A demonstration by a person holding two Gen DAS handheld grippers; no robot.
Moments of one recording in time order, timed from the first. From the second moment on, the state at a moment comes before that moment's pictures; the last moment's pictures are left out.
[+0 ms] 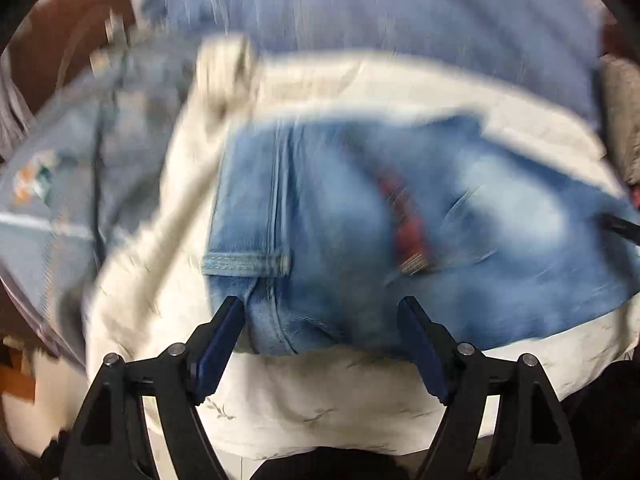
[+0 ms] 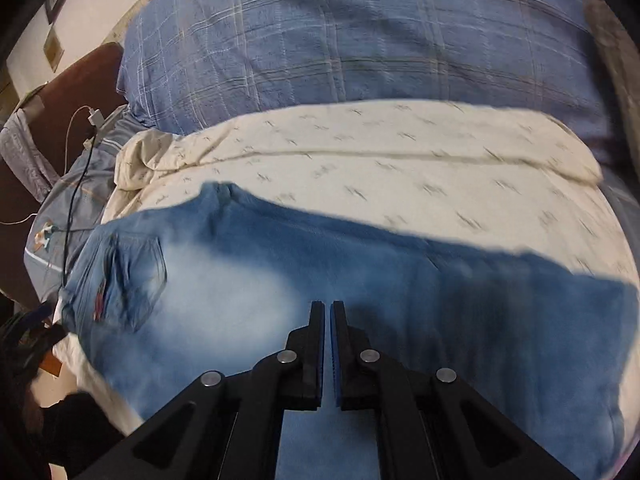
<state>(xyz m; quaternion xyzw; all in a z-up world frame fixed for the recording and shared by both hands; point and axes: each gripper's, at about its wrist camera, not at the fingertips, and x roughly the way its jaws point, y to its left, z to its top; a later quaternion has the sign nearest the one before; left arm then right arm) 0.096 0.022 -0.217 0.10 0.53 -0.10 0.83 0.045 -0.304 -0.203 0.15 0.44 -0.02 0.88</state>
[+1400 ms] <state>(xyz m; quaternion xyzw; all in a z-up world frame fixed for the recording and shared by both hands) 0.059 -0.185 -0.245 0.21 0.51 -0.23 0.80 -0.024 -0.439 -0.206 0.27 0.38 -0.11 0.88</state>
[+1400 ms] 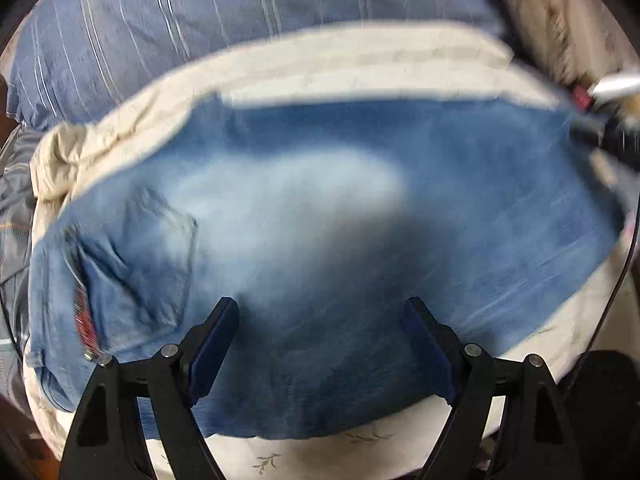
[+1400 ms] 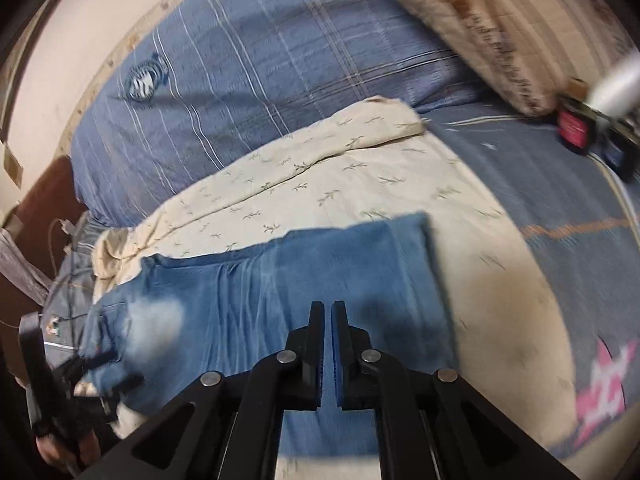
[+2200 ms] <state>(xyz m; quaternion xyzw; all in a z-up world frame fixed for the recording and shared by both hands) -0.022 -0.175 -0.136 0.21 0.32 -0.26 0.89 -0.131 -0.401 -0.165 0.27 0.27 -0.05 0.92</state>
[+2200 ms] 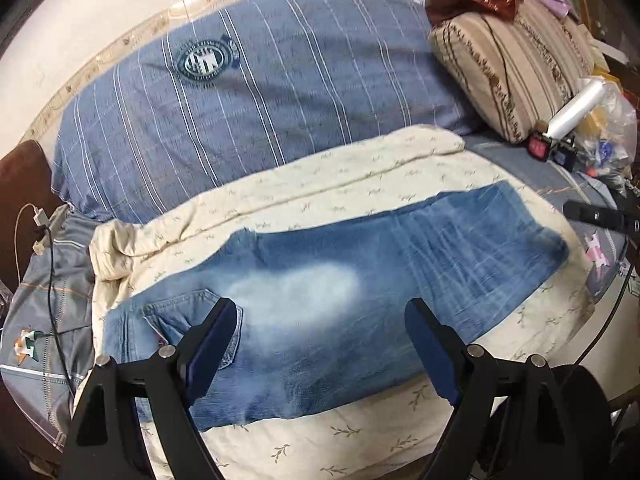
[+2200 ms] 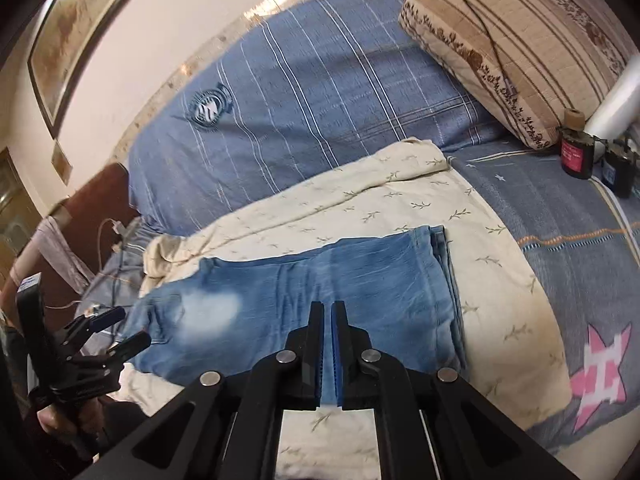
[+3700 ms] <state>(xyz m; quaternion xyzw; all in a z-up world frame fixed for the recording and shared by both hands) 0.016 -0.125 -0.143 0.17 0.35 -0.20 0.90 -0.146 -0.390 -0.220 0.37 0.29 -0.05 0.88</state>
